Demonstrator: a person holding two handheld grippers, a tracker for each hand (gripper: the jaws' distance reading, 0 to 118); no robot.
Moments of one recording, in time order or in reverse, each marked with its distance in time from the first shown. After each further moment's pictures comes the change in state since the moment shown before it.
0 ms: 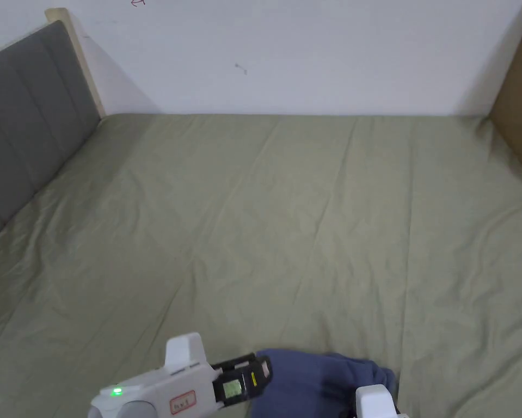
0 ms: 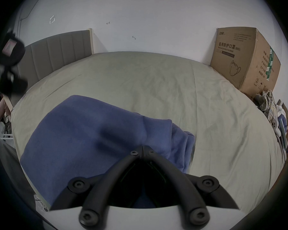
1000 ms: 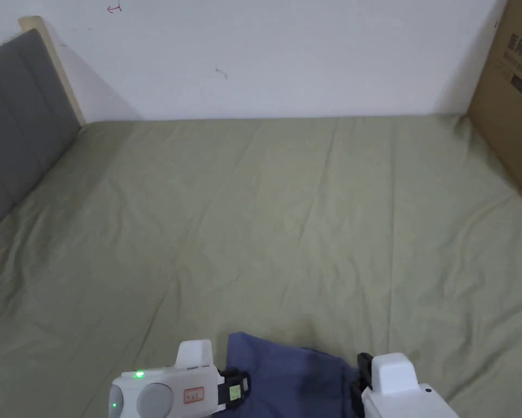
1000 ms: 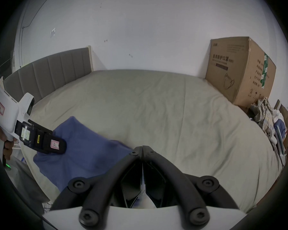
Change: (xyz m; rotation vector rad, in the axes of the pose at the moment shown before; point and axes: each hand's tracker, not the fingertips) left arm 0.005 0.017 -0.033 -0.133 0.099 -0.148; right arm 0.037 0.059 0.052 0.128 -0.008 -0.041
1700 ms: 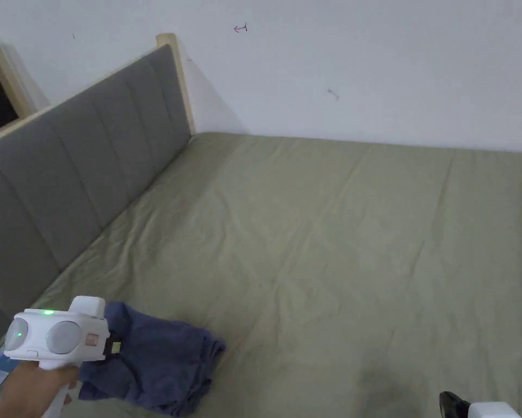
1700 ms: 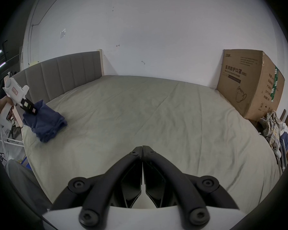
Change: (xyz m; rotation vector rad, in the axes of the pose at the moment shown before) left arm -0.274 0.124 0.117 0.018 0.643 0.039; right arm -0.045 0.023 -0.035 0.029 0.070 0.054
